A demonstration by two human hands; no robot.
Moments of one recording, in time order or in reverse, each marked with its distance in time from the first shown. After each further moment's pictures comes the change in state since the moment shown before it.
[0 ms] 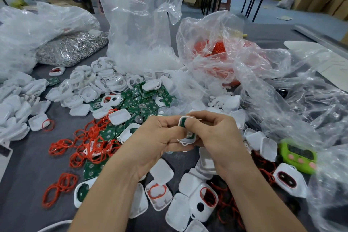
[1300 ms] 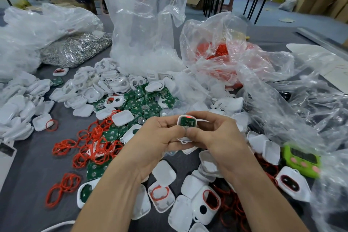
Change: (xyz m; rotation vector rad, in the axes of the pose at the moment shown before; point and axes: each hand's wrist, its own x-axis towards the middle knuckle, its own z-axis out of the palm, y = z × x) left_hand -0.002 0.001 0.002 -0.093 0.075 0.020; right_hand 0.007 0.007 -0.008 0.051 -0.137 -0.003
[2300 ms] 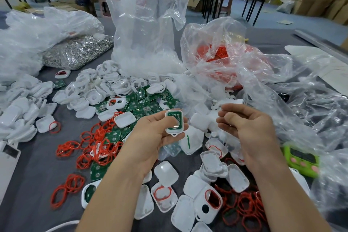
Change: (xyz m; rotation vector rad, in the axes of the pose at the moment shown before) left_hand 0.003 0.009 -0.003 -0.149 0.312 -0.006; right_hand 0.012 -0.007 -0.042 0.077 0.358 -0.112
